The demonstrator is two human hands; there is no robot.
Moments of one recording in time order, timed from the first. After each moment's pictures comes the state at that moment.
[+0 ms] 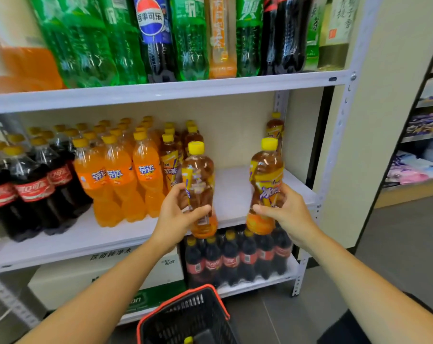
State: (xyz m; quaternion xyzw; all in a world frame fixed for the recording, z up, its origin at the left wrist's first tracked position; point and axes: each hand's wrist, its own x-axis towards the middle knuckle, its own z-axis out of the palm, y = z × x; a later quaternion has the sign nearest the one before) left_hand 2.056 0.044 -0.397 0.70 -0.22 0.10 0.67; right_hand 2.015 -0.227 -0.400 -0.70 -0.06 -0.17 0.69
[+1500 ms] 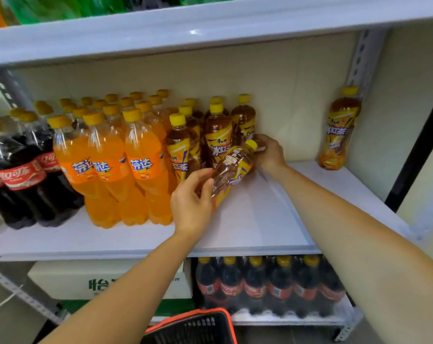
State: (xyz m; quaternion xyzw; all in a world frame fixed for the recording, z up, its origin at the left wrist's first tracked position) left_hand 2.168 0.010 -0.432 0.81 -0.05 0.37 0.45; right_hand 2.321 -0.180 -0.409 -0.80 -0.07 -0.21 0.56
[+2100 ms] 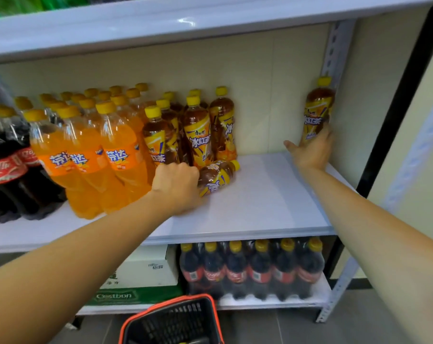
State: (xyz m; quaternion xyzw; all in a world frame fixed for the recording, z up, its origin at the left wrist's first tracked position) left_hand 2.170 -0.009 -0.374 0.97 -0.08 0.14 -0.17; right_hand 2.297 -0.306 -0.424 -0.79 0.15 -0.36 0.47
